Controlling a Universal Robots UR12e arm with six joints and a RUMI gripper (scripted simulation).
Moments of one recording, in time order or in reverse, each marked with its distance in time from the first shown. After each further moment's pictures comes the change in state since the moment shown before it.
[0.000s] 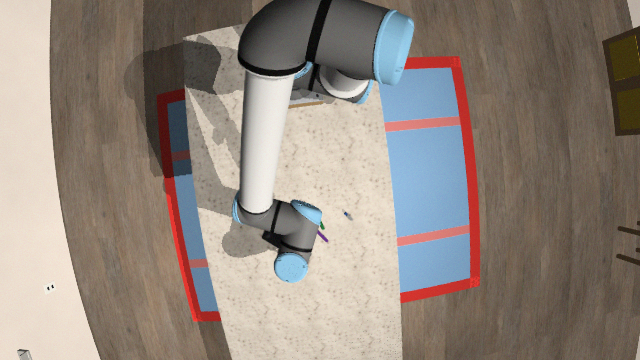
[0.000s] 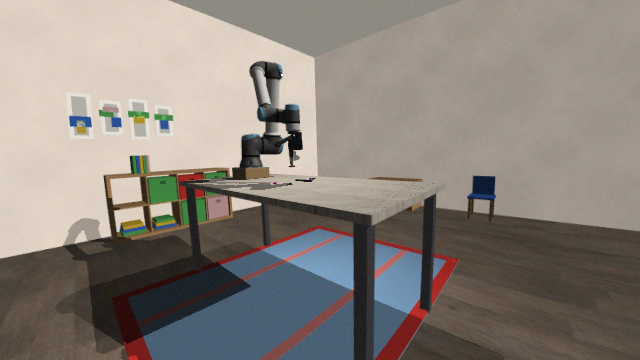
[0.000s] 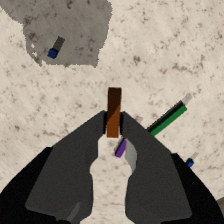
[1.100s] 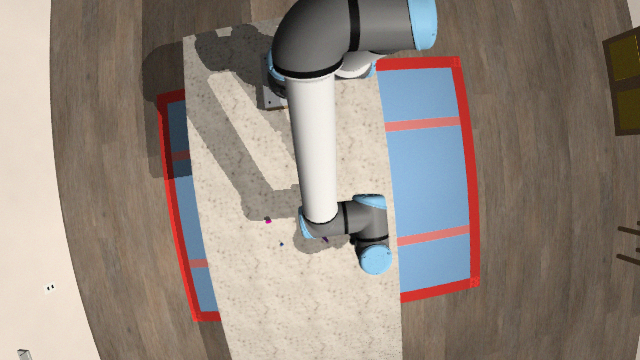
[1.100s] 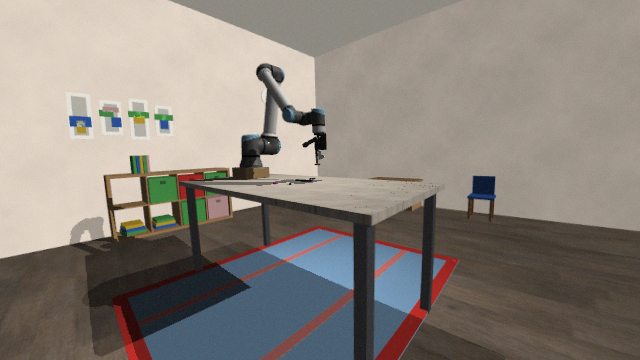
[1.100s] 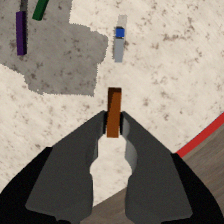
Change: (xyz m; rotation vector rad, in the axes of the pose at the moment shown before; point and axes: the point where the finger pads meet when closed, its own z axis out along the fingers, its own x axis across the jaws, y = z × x) arm 0.121 0.202 0.000 -0.002 0.001 0.335
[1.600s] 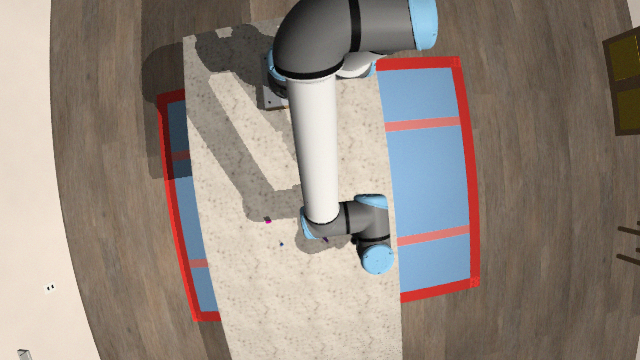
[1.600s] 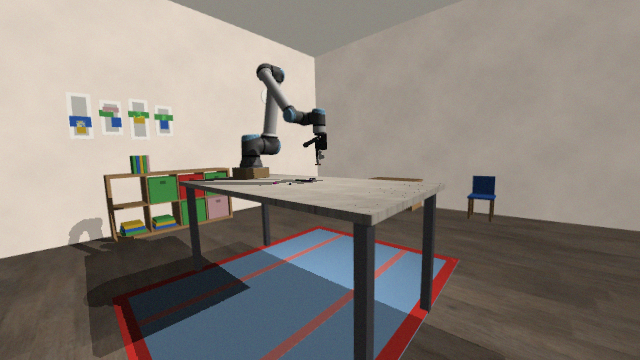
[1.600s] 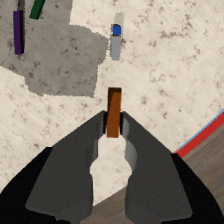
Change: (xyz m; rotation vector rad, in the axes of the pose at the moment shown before) arm 0.003 0.003 0.001 0.002 -0.001 0.008
